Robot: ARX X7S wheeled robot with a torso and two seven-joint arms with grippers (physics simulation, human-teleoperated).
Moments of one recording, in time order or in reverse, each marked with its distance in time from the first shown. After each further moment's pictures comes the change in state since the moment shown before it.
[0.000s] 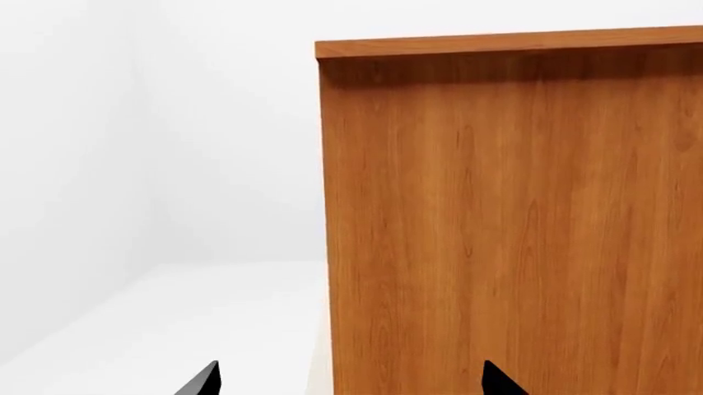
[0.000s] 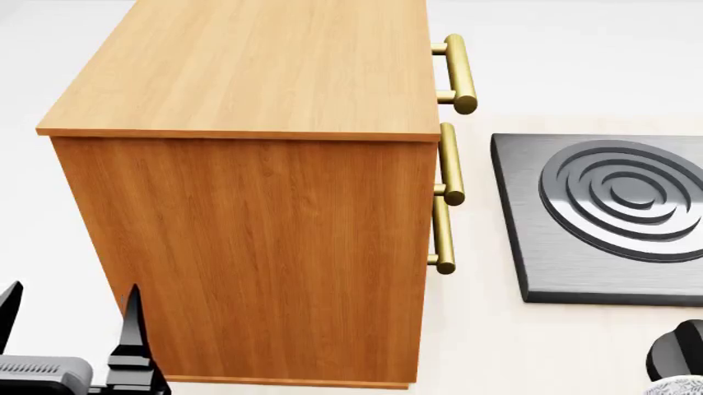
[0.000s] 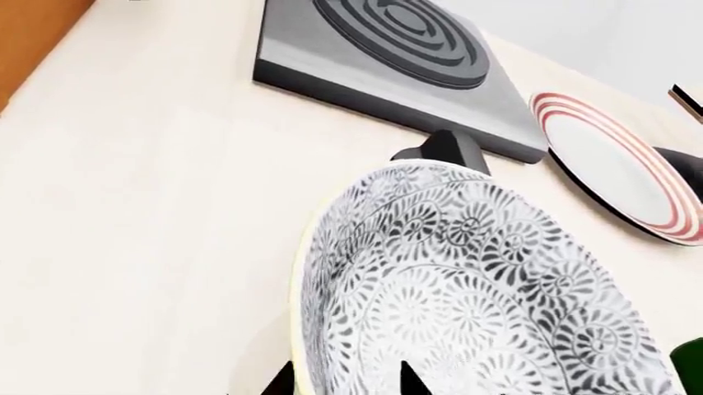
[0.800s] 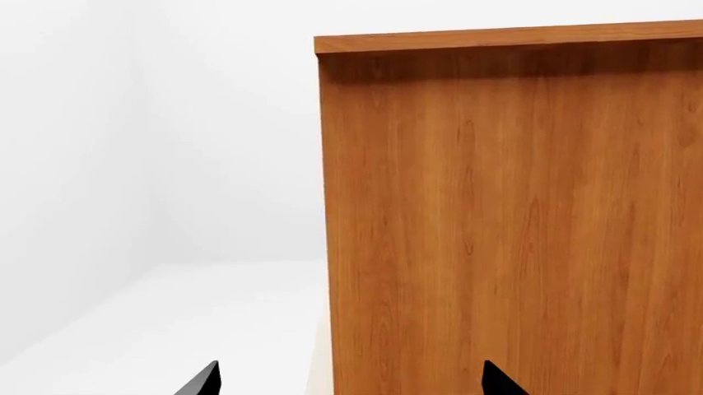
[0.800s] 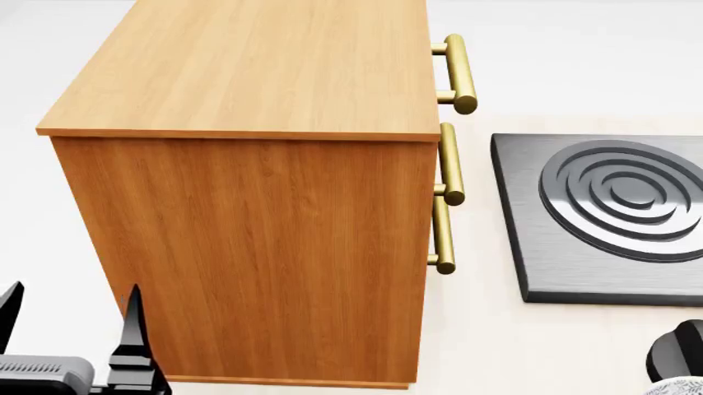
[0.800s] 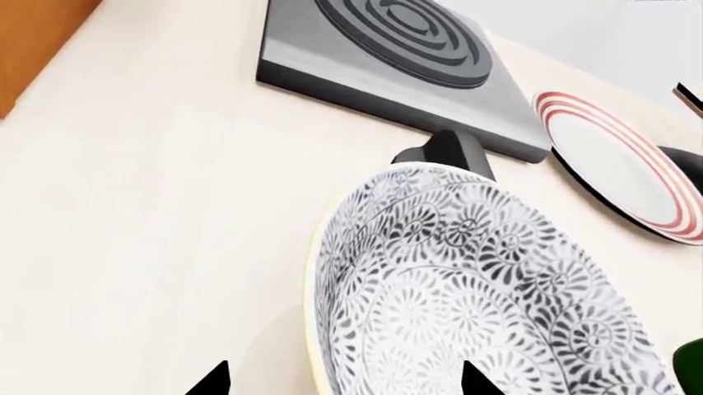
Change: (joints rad) left arm 0.001 0.009 -0.006 -0.006 0.009 -0.002 0.010; right arm -0.004 0.002 0.008 -0.008 0.012 0.004 -0.001
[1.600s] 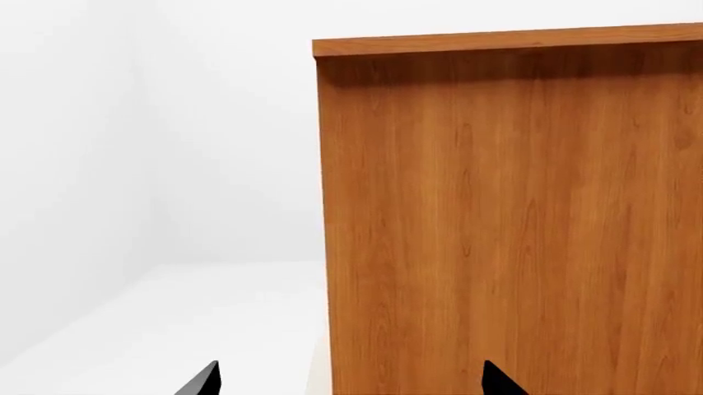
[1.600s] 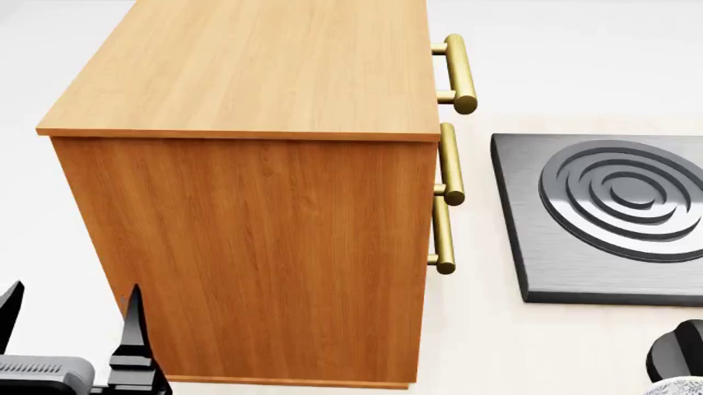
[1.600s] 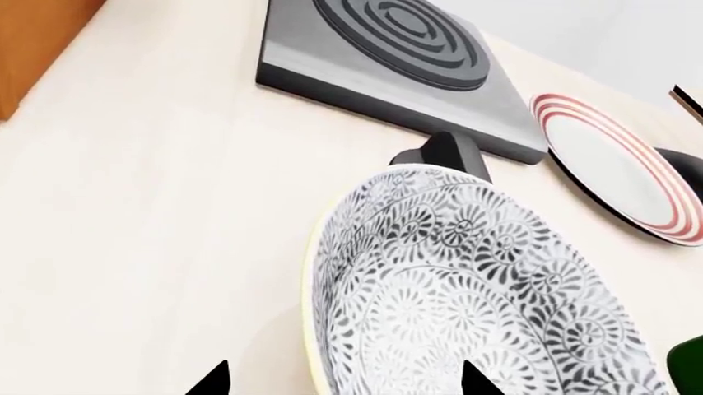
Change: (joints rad) left arm 0.003 0.008 -0.006 0.005 0.009 -0.005 0.008; right arm -0.015 0.007 0.016 -0.018 0.008 0.005 0.006
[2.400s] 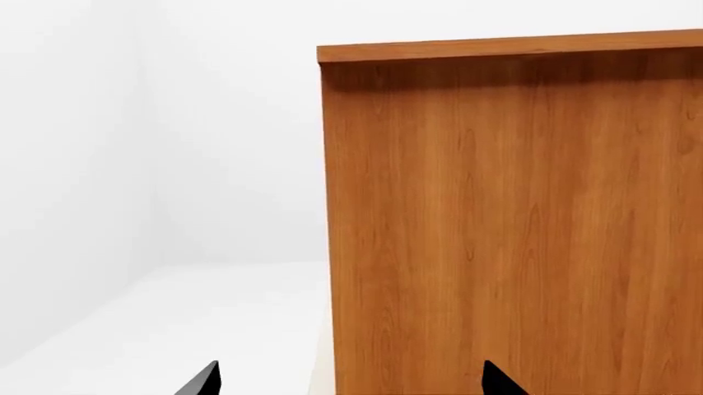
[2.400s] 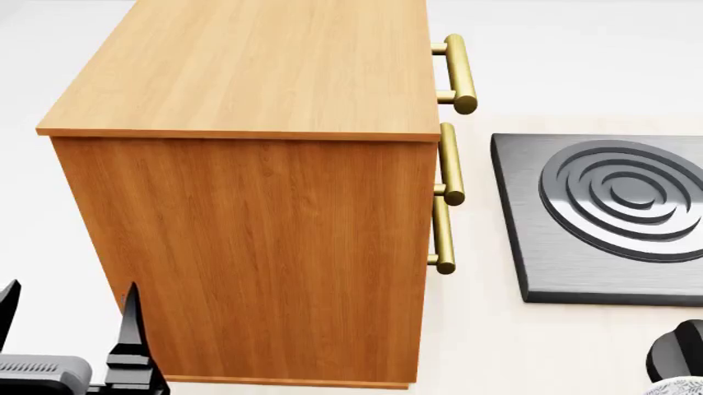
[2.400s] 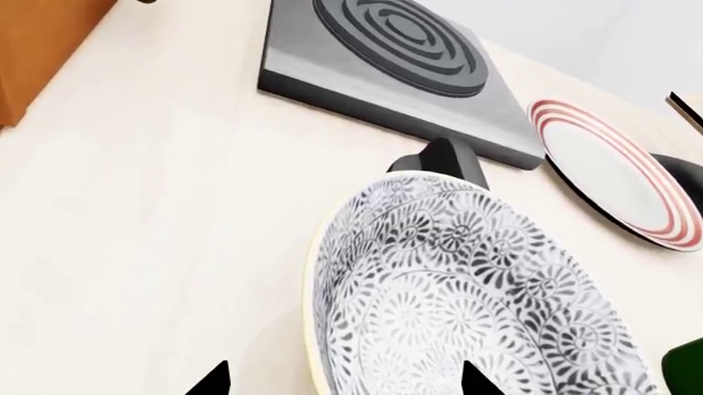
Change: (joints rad) left arm 0.003 0.006 -0.012 0.010 0.005 -0.010 0.007; right arm -0.005 0.006 0.010 -0.023 0.009 0.012 0.010
